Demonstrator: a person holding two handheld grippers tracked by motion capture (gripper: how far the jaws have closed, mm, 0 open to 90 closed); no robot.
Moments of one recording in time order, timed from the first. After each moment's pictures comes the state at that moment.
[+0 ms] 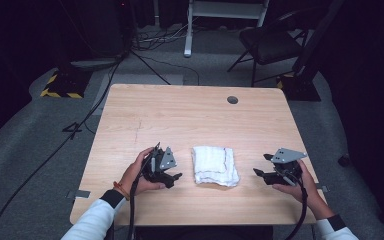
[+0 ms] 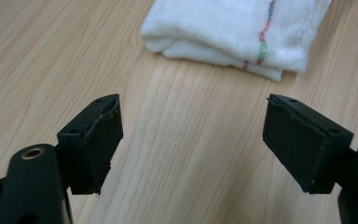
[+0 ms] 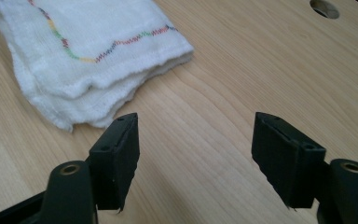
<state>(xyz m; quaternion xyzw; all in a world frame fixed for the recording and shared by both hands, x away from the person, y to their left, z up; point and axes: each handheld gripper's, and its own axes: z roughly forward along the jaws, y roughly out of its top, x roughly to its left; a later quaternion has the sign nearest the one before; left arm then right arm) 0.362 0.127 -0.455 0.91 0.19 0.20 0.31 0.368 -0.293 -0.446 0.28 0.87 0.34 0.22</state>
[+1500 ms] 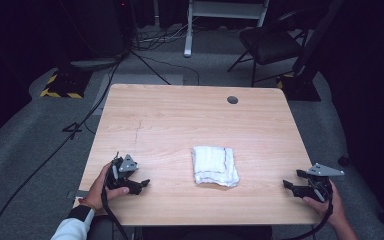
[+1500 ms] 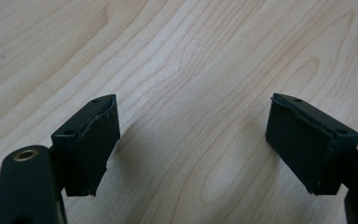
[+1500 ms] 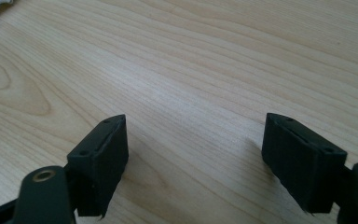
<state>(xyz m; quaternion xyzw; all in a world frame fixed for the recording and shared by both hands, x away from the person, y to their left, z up) 0.351 0.232 -0.504 0.86 0.34 0.13 0.35 0.344 -0.401 -0.503 0.44 0.80 0.36 0.20</state>
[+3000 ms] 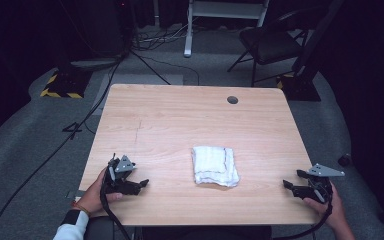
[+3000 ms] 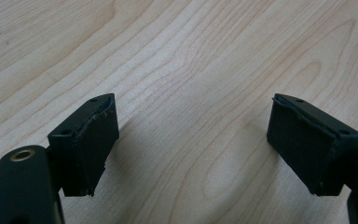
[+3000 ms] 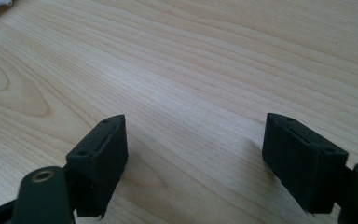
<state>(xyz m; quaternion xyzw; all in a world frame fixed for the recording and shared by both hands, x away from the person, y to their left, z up) 0.349 0.233 -0.503 0.86 0.35 0.13 0.35 0.343 -0.401 -0.503 0.44 0.80 0.36 0.20</state>
